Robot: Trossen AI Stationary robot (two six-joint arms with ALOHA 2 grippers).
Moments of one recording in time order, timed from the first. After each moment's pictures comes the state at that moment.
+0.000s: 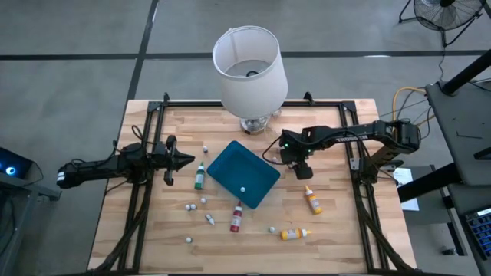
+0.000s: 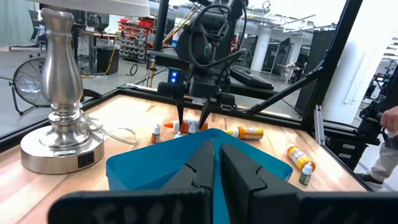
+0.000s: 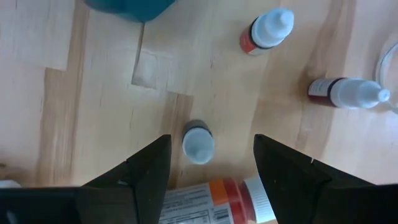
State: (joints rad) left arm 0.12 0.05 0.01 0.02 0.05 -0.18; right arm -0.23 1.56 0.89 -0.66 -0.08 -0.40
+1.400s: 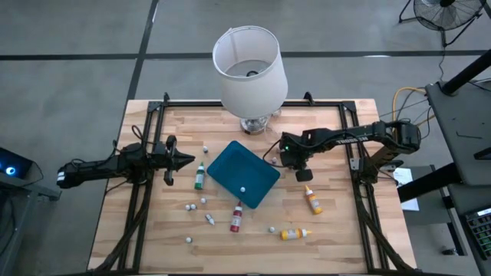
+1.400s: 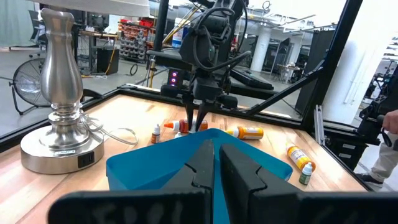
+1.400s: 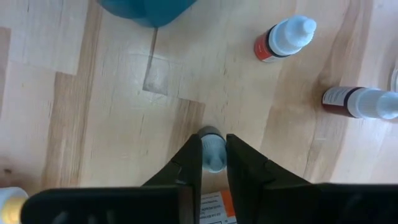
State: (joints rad) left arm 0.12 0.05 0.01 0.02 0.05 -0.18; right arm -0.20 1.56 0.87 -0.62 -0.09 -0.39
